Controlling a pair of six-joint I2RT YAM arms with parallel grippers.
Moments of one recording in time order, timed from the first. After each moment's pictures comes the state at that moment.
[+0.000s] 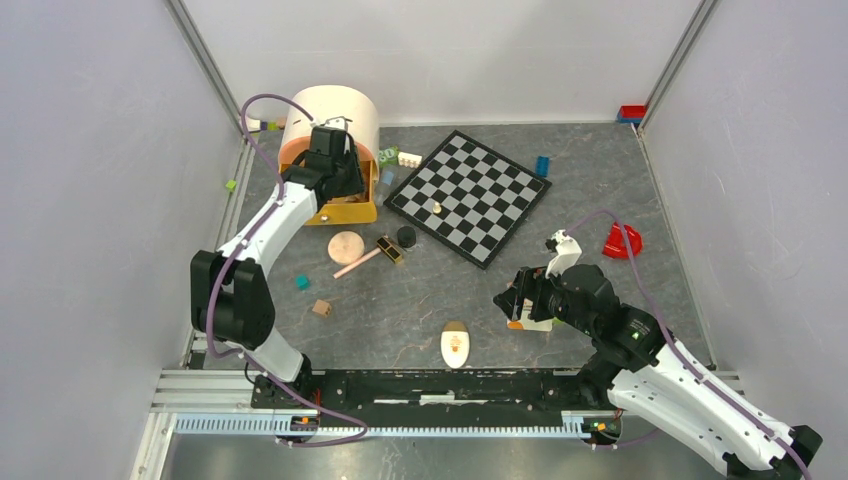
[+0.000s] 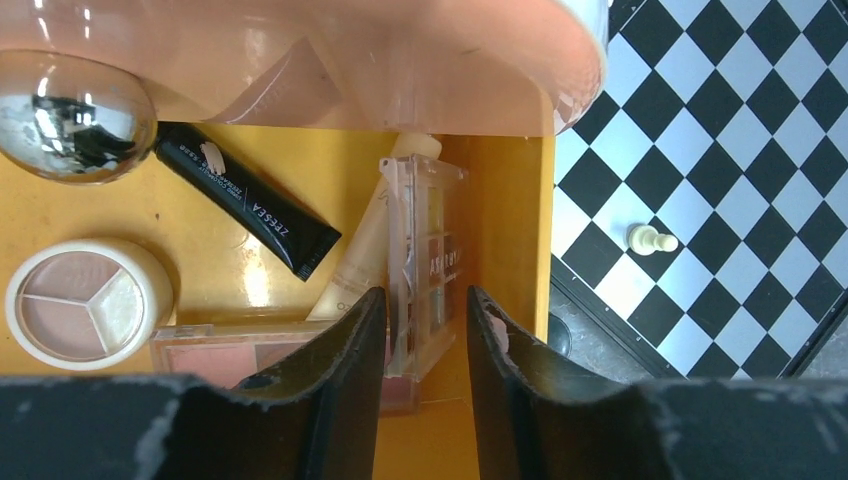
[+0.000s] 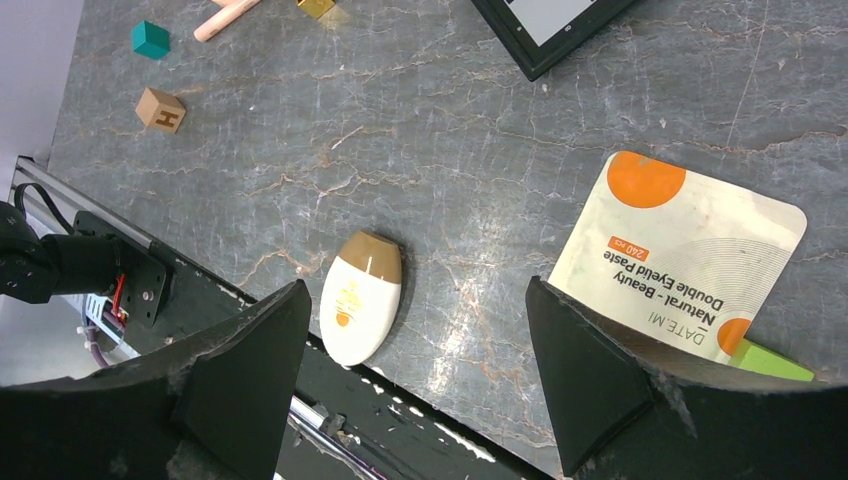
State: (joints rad) left arm -0.26 1.61 1.33 -0.45 -0.11 -0.35; right arm 0.76 0.54 0.54 -0.53 0.06 0.61
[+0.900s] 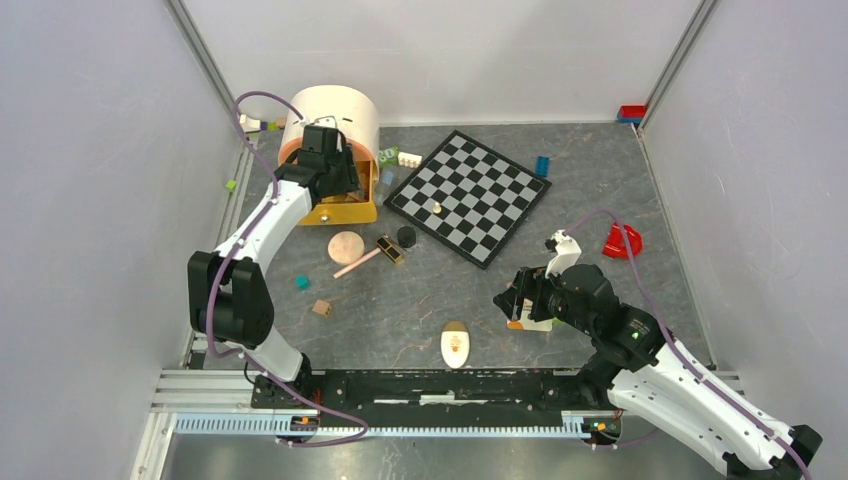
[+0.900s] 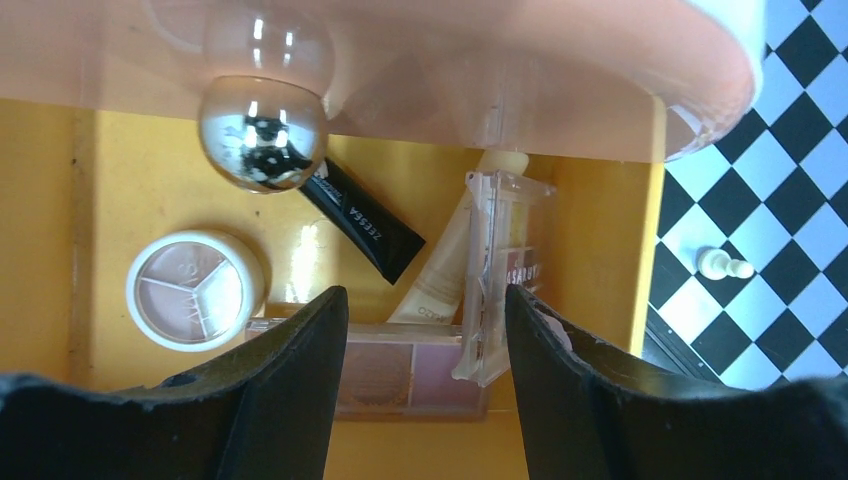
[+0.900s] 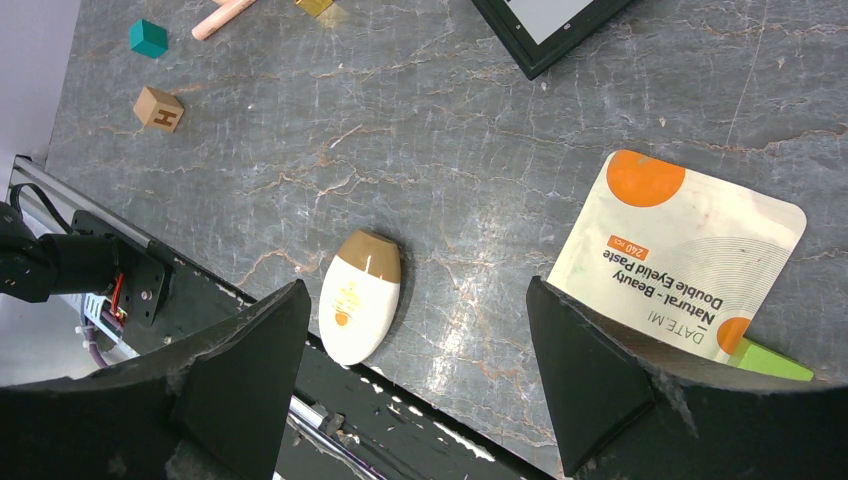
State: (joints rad) left arm -0.22 1.61 1.34 -0.48 -0.16 -0.31; right arm 0.76 0.55 0.54 -0.53 0.06 0.61
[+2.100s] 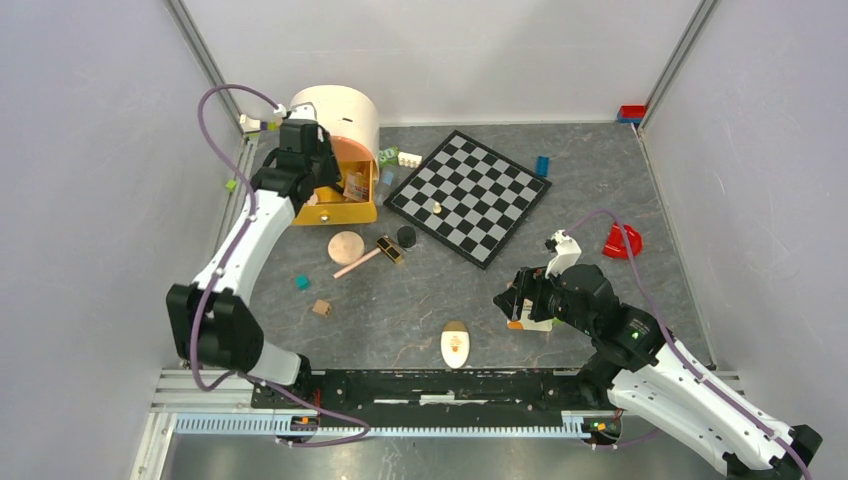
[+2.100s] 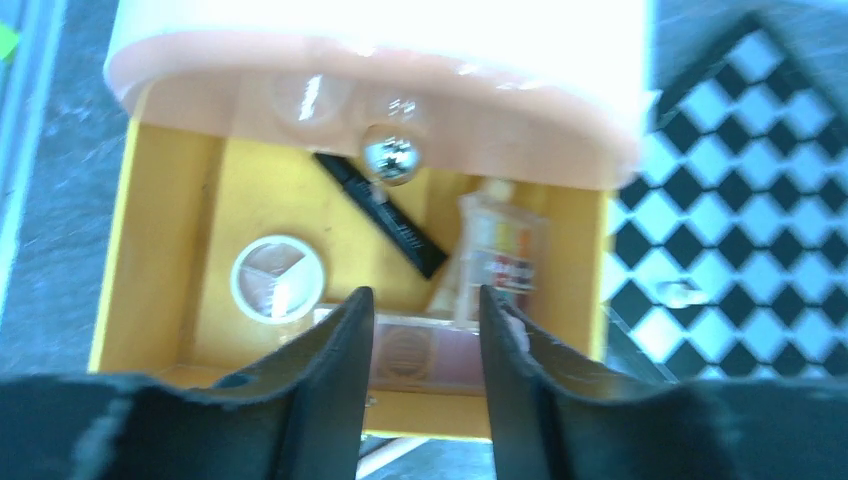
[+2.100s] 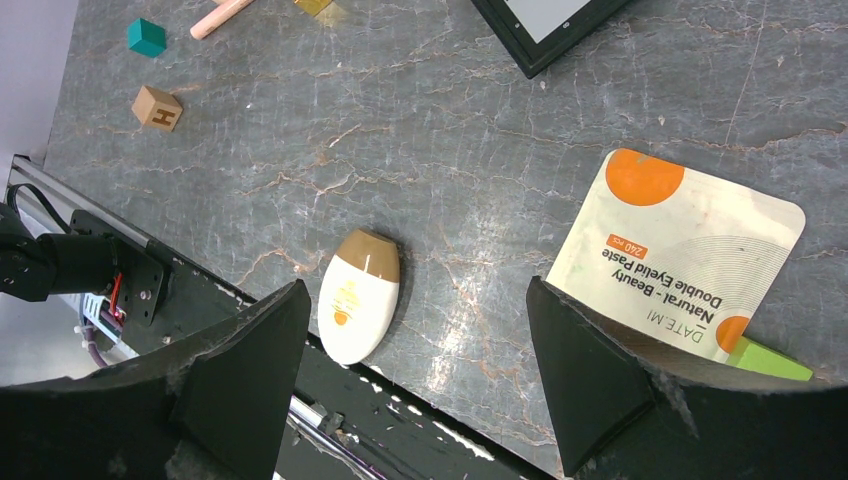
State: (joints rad) left arm -0.19 1.49 1.34 -0.50 -0.25 -0.30; right arm 0.76 0.55 0.54 -0.54 0.06 0.61
